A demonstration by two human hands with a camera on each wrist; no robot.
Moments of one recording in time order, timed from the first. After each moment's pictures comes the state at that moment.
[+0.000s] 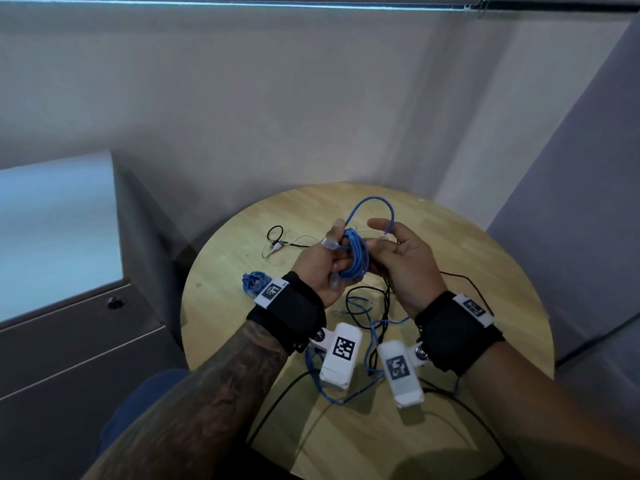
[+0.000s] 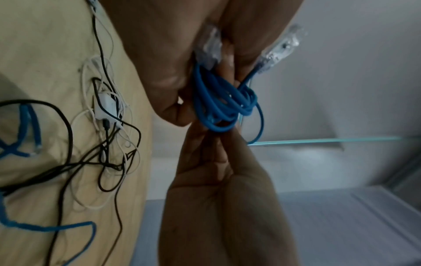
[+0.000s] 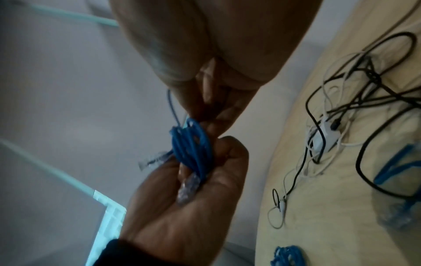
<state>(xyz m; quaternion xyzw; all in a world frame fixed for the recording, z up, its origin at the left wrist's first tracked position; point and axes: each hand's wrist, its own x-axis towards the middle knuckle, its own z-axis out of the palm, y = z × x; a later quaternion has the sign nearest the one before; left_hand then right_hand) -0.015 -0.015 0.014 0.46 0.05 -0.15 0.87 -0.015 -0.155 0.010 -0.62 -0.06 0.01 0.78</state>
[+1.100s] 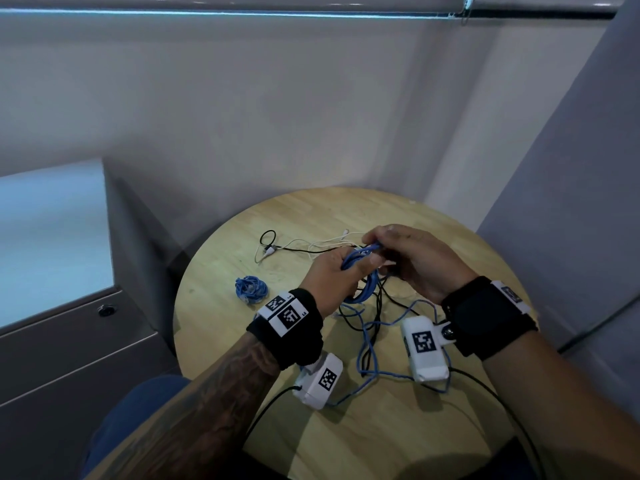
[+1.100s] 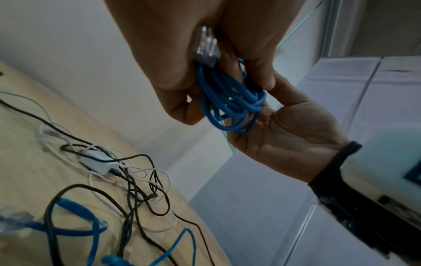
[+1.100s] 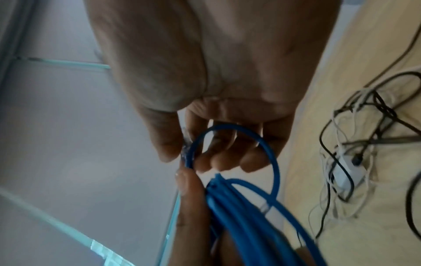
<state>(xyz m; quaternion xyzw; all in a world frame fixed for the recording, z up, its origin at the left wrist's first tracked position) -0.021 -0.029 -0.007 0.72 -0.11 -0.03 0.68 -0.008 -0.196 0.036 -0.69 -0.10 0.12 0.71</state>
